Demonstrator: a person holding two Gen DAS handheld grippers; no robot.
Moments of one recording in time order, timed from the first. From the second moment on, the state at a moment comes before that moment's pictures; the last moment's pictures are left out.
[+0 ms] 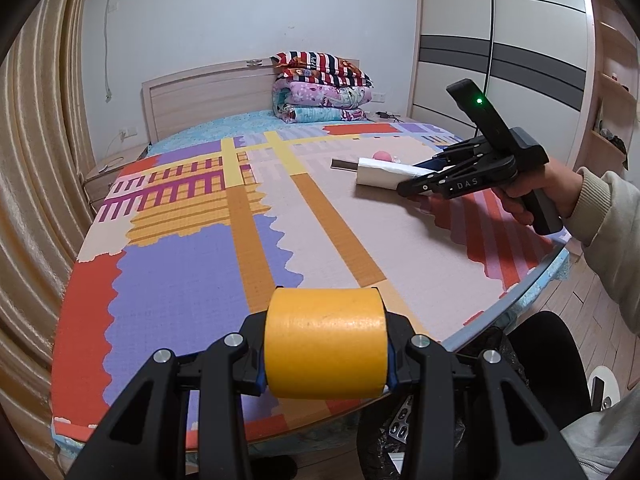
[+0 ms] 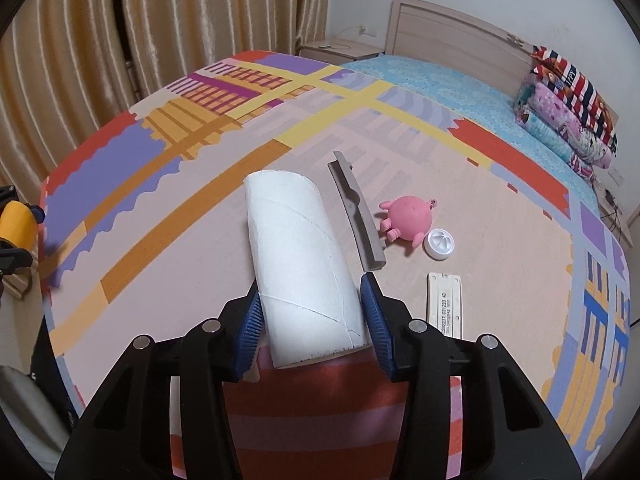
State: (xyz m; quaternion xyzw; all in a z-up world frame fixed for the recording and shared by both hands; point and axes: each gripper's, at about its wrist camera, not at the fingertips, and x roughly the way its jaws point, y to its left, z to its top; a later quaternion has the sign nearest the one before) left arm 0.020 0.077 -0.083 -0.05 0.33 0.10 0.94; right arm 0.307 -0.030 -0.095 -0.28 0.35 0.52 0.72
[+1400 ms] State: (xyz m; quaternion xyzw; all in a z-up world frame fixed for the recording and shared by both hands) left arm 0.003 -0.023 -0.130 -0.03 0.40 -0.02 0.92; right arm 0.123 -0.185 -0.109 -0.19 0.43 0.53 0.70
